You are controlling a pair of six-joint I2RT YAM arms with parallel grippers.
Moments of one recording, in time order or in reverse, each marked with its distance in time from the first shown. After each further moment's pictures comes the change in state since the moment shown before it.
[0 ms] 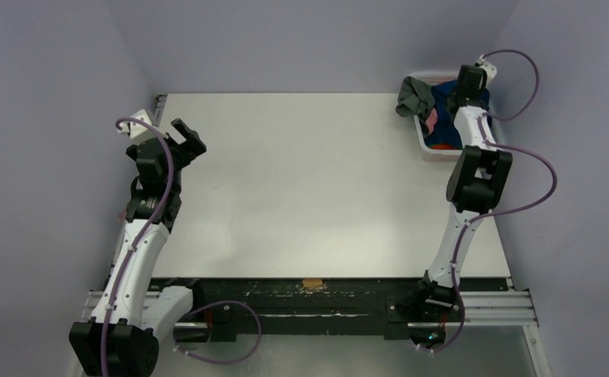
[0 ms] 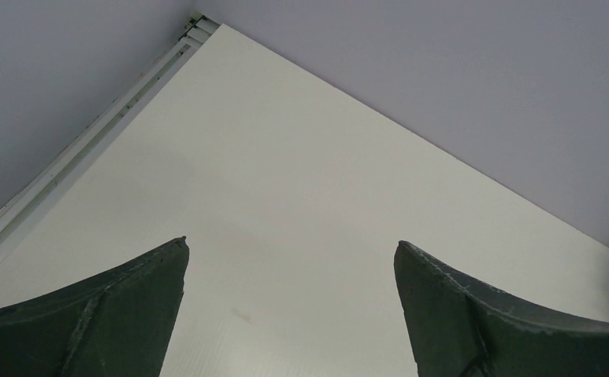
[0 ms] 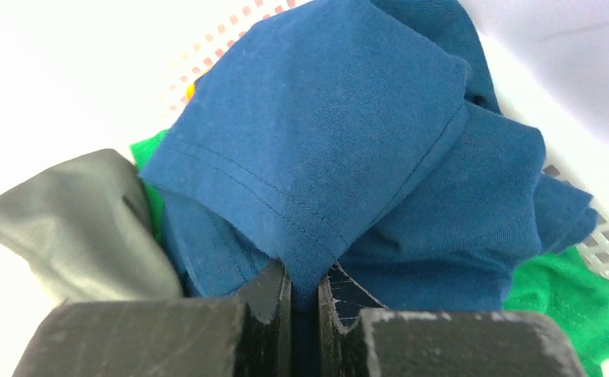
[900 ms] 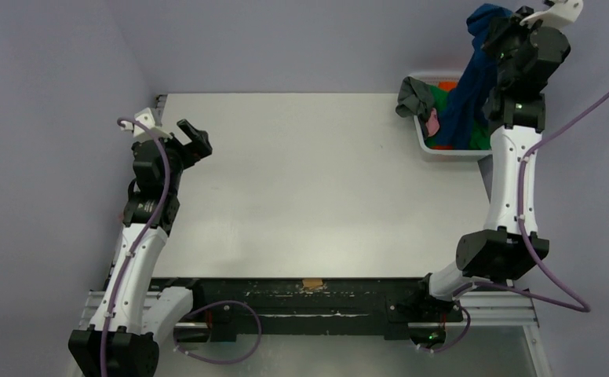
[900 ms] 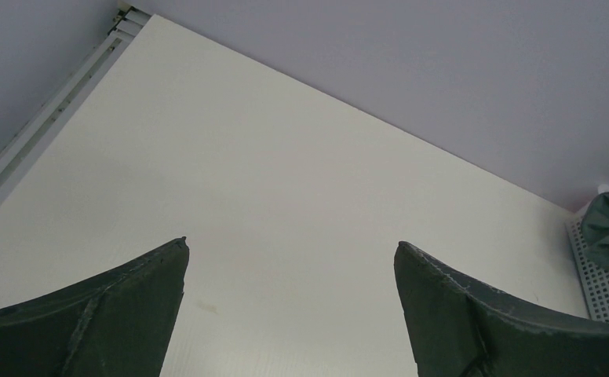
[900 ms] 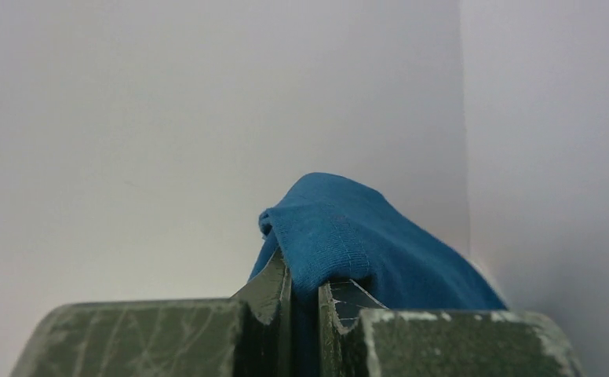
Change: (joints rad) left arm 0.000 -0.031 0.010 -0.011 0.150 0.008; right arm 0.008 -0.707 -0.152 0.135 -0.266 -0.054
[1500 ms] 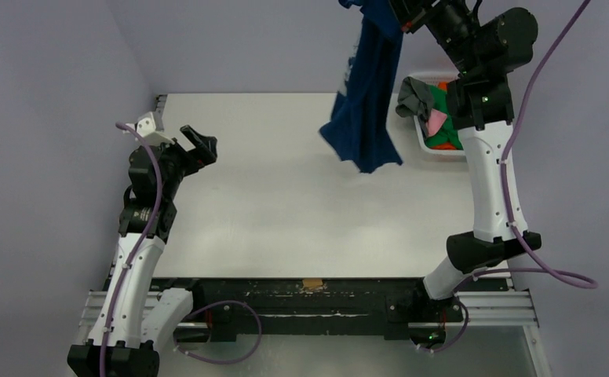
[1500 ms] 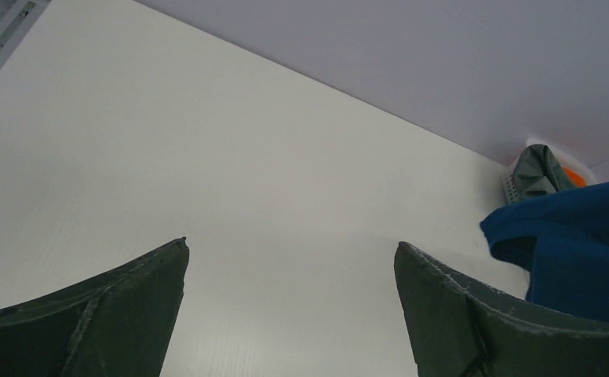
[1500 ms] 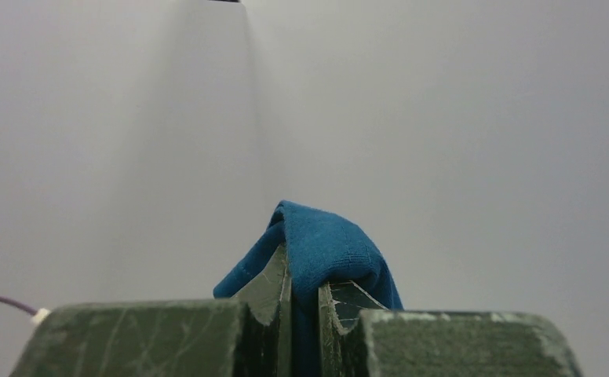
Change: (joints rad) left arm 0.000 -0.068 0.003 -0.058 0.166 -0.051; right arm 0.406 0.071 0.382 0.129 -0.520 0.109
